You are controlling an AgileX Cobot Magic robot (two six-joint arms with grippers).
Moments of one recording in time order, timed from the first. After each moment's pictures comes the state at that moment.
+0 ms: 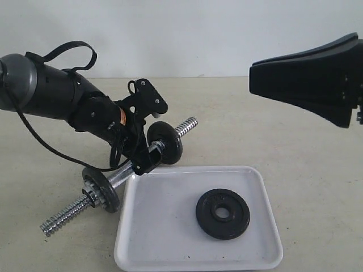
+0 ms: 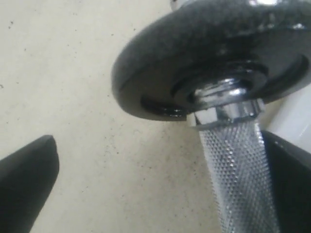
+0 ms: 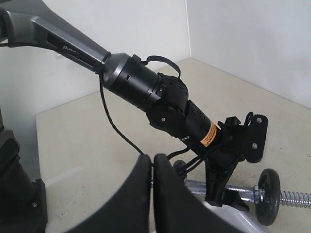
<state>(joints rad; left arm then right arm) -0.51 2.00 -1.15 0.28 0.24 0.22 0.15 0.91 -0.65 -1.66 -1.01 1.64</state>
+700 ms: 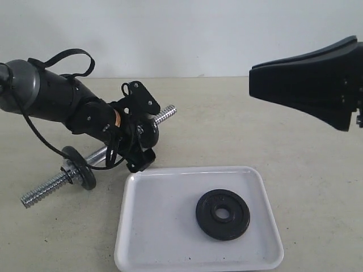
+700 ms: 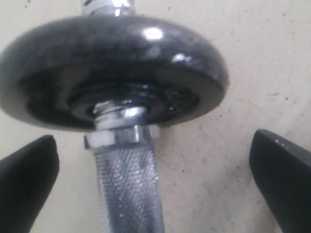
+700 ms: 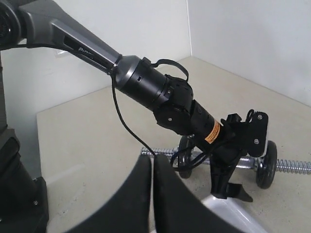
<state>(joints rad) -0.46 2.06 -1.16 0.35 0.19 0.18 0.15 0.91 -0.65 -1.66 -1.01 1.64</state>
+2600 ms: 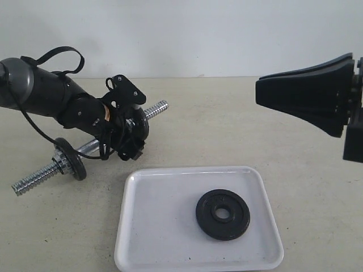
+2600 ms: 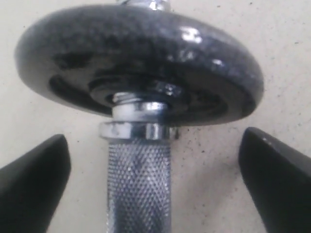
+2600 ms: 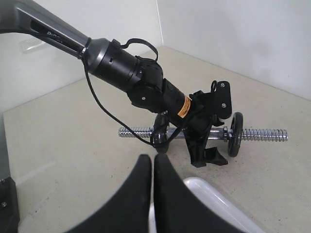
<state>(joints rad) -0.38 2.11 -1.19 0.39 0.17 0.07 0.15 0.91 -0.60 -1.66 -0.90 1.62</state>
